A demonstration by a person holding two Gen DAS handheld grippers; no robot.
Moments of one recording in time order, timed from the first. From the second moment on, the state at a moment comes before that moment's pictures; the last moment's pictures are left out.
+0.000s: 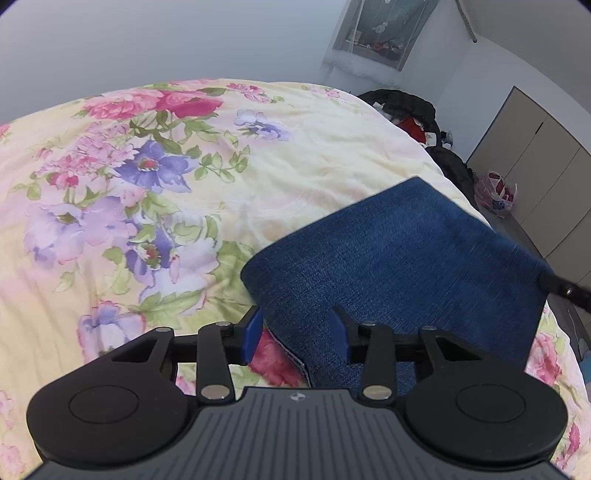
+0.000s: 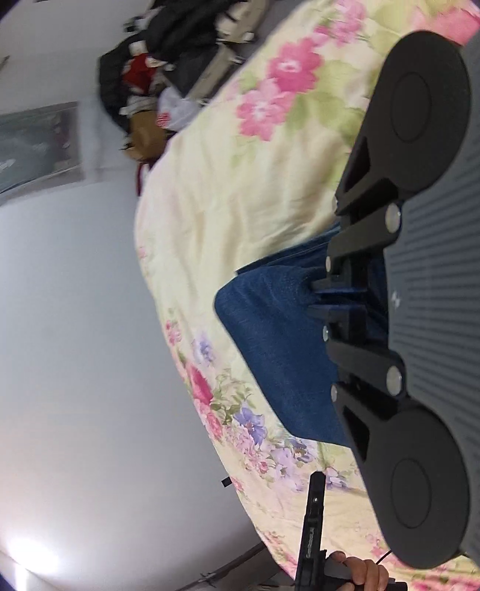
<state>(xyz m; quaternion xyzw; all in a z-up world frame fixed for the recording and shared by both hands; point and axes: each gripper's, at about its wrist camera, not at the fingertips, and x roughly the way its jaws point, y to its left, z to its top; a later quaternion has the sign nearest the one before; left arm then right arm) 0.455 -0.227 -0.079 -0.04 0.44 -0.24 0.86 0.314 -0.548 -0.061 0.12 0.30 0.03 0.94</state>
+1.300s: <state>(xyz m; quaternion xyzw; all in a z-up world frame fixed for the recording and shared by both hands) 0.328 -0.269 -0.127 -0.04 0.43 -0.30 0.85 0.254 -0.447 -0.137 0.07 0.35 0.07 0.93</state>
